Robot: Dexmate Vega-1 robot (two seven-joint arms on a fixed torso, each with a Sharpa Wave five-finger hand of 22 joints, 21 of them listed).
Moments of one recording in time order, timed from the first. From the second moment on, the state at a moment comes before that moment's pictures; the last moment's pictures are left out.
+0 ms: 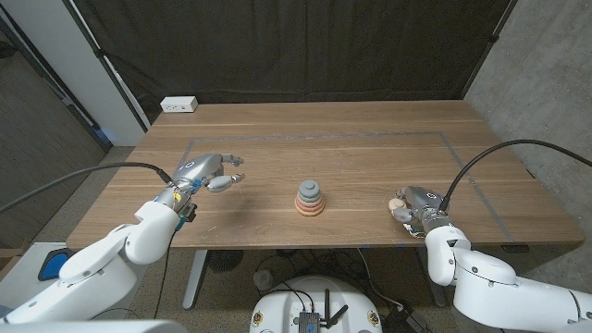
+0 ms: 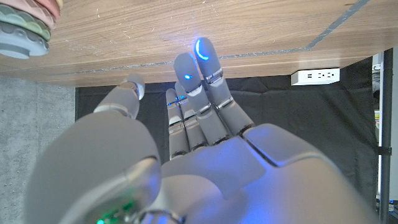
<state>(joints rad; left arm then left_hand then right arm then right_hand) 1.62 0.90 -0.04 -2.25 0.46 0.25 0.22 0.73 0.03 0.51 -0.17 0.27 0.57 0.03 0.21 0.24 0.59 -0.07 0.22 0.60 0.97 -0.15 1.40 0.48 0.75 -0.08 1.38 0.18 -1.10 -1.13 -0.83 -2.47 -0.21 -1.27 -0.44 0.90 -0.01 0.55 -0.17 0.29 0.61 -0.07 0.36 0.30 0.69 -0.07 0.27 0.62 1.19 -0.22 1.53 1.22 1.09 -0.19 1.37 0.18</state>
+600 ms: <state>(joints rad) 1.61 0.90 -0.03 -2.23 0.45 0.23 0.23 0.73 0.03 0.52 -0.17 0.27 0.57 0.03 0.21 0.24 0.60 -0.08 0.22 0.60 0.97 -0.15 1.40 0.48 0.76 -0.08 1.38 0.18 -1.05 -1.15 -0.86 -2.56 -0.26 -1.33 -0.40 0.90 -0.01 0.55 -0.17 0.29 0.62 -0.07 0.37 0.30 0.71 -0.07 0.26 0.62 1.19 -0.21 1.53 1.22 1.10 -0.19 1.36 0.18</state>
